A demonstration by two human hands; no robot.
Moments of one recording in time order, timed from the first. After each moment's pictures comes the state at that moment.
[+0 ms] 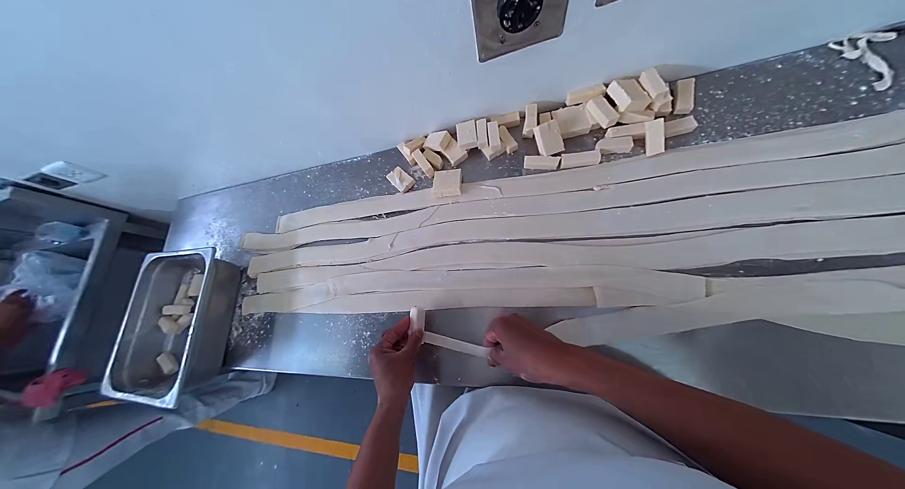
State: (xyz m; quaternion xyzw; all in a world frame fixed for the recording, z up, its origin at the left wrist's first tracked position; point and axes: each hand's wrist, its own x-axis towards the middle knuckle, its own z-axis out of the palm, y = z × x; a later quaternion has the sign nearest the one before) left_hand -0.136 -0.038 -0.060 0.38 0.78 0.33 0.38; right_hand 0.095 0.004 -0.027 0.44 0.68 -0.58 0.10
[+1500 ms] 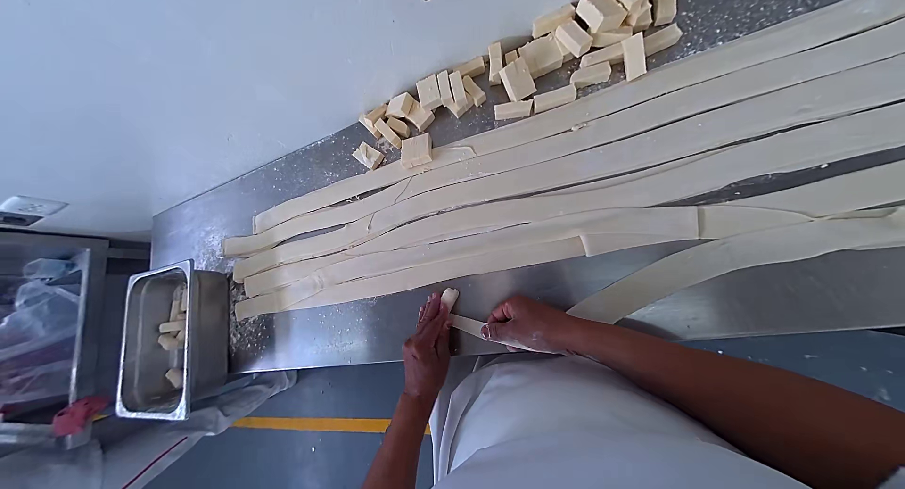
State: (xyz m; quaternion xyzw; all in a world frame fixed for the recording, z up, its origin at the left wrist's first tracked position) left_hand -0.117 -0.072 -0.112 0.74 0.57 0.29 0.20; right_hand 0.116 -0.030 -0.065 0.47 0.45 -0.76 -0.03
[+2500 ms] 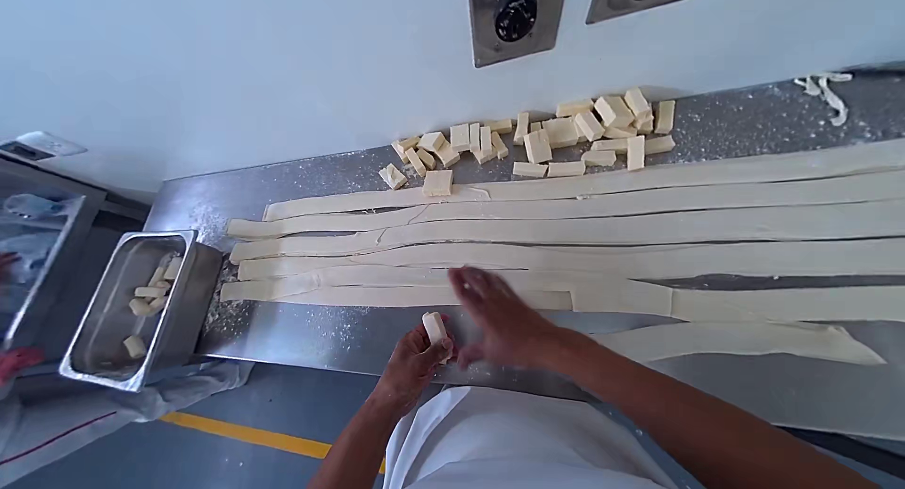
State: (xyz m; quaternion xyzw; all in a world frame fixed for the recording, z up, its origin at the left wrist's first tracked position) left_hand -0.086 -0.045 -0.020 0.29 0.54 0.33 0.72; right_hand 0.114 0.009 -0.027 0.40 0.82 -0.38 -0.14
